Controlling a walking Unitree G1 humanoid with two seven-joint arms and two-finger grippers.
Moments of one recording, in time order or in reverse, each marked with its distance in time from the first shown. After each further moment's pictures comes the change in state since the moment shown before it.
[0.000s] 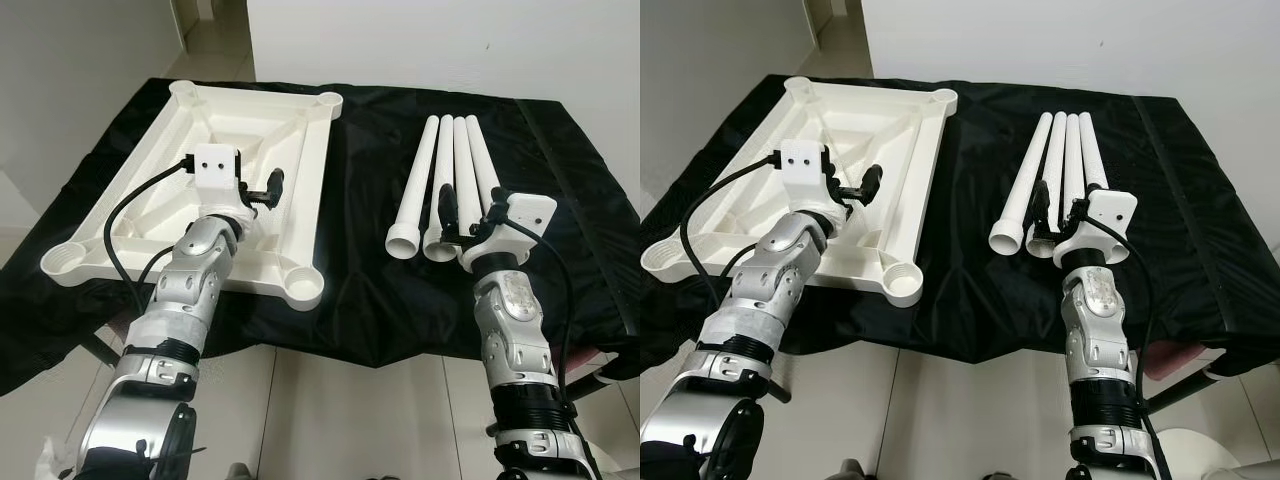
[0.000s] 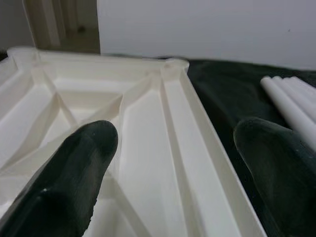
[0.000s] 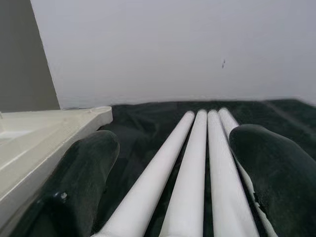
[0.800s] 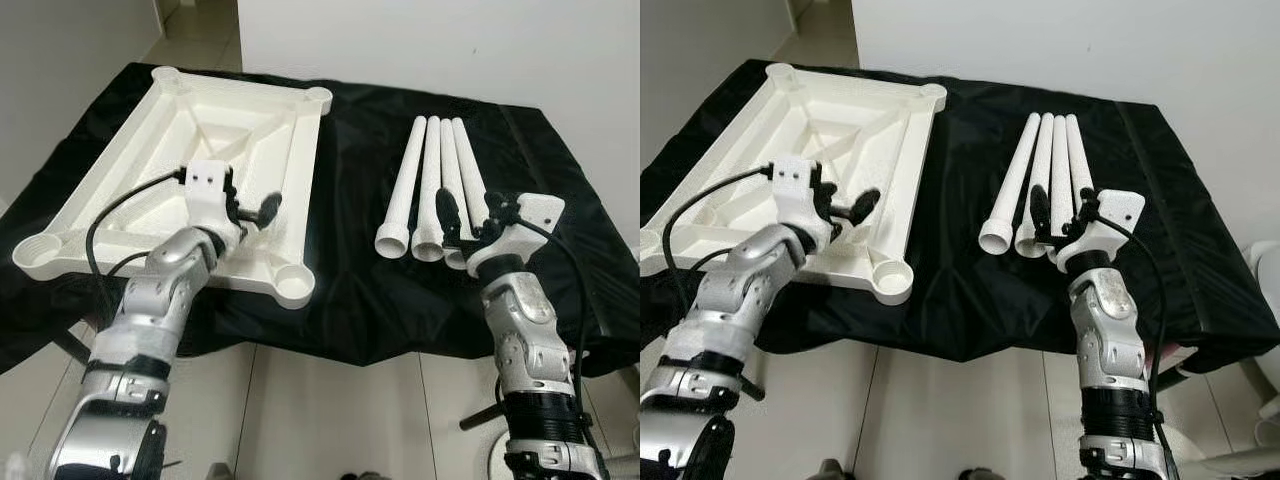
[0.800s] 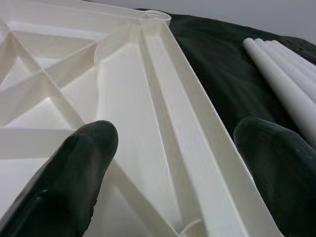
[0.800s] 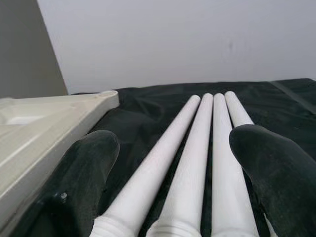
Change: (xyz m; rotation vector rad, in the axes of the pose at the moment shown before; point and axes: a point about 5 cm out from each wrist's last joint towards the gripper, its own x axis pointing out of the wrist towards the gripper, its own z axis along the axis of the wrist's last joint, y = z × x) left arm -0.012 0.017 -0.009 -0.049 0.168 -0.064; right arm -0.002 -0.003 0.004 0.094 0.089 0.057
